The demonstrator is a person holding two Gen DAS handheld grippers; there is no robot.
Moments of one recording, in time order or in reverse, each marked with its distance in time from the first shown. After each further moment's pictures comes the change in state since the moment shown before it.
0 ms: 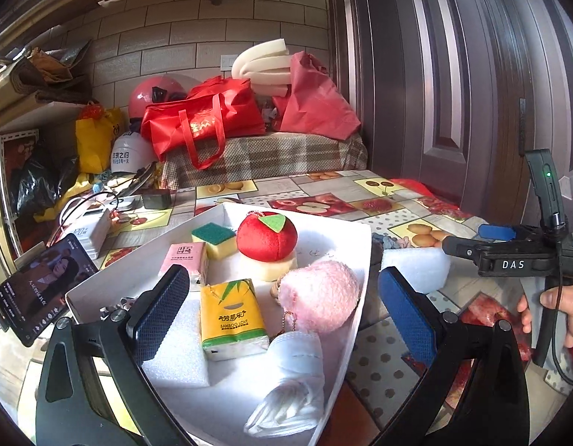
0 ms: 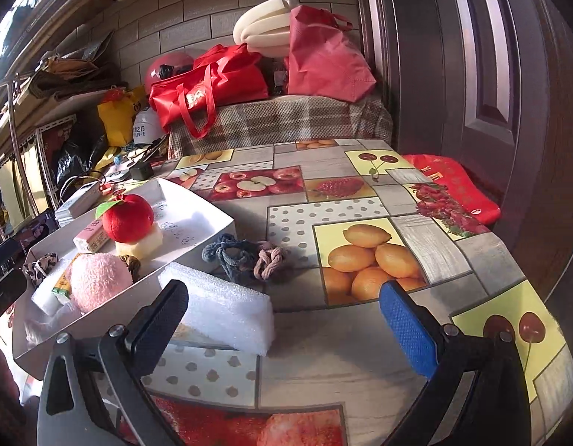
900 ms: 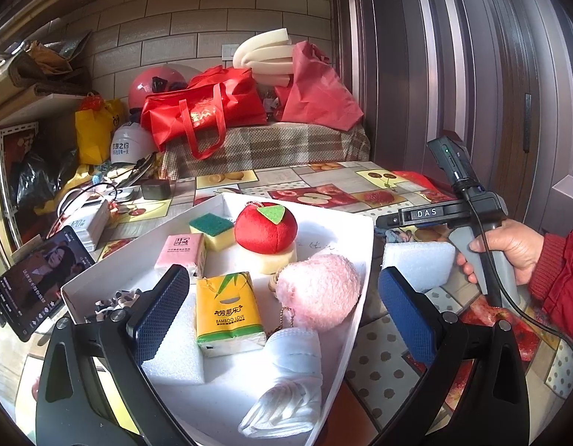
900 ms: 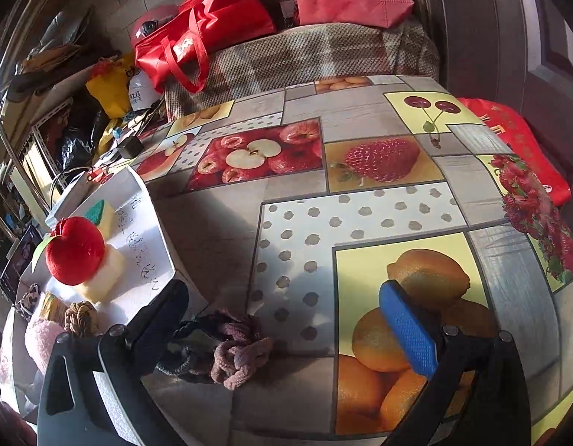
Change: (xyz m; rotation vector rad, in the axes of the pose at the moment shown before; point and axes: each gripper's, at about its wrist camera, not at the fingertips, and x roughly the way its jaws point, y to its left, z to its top) left arm 0.006 0.000 -0.002 -0.012 0.031 0.010; right arm 0.125 -0.012 0.047 0.022 0.251 0.212
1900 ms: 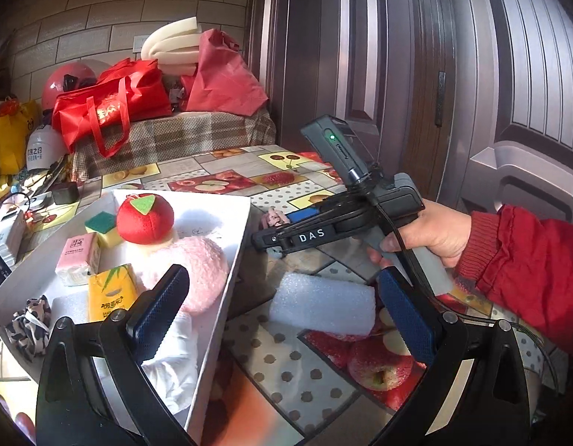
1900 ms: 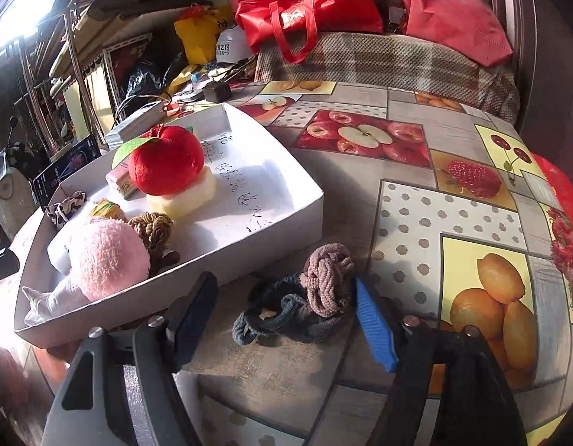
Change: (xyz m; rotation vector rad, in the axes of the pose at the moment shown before) left arm -0.007 -0.054 -0.004 0.107 0.088 -0.389; right arm -0.007 0.060 -0.028 -0.261 0.066 0.102
